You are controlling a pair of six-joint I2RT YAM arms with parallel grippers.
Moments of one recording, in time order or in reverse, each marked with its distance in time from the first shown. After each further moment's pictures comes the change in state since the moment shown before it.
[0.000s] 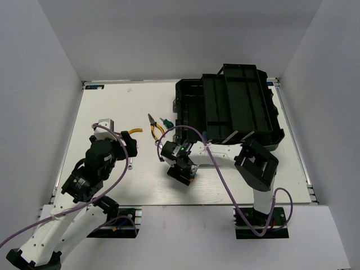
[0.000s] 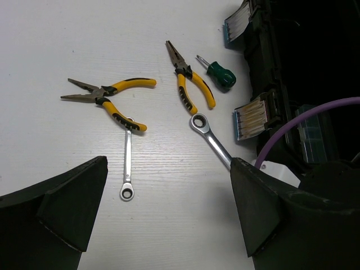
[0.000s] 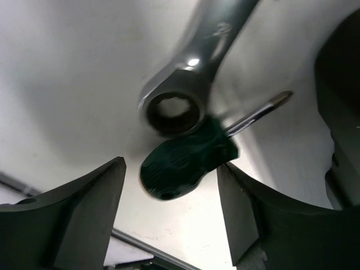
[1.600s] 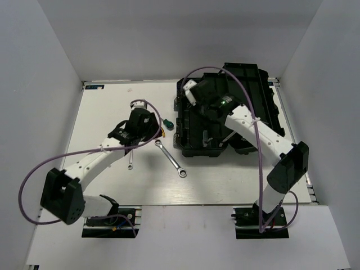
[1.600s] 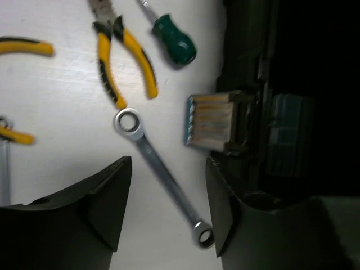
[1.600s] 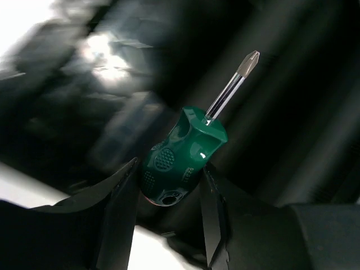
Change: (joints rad) left arm 0.019 0.707 0.153 0.226 0.224 -0.232; right arm -0.310 -0.217 0.392 -0.051 0.319 -0.225
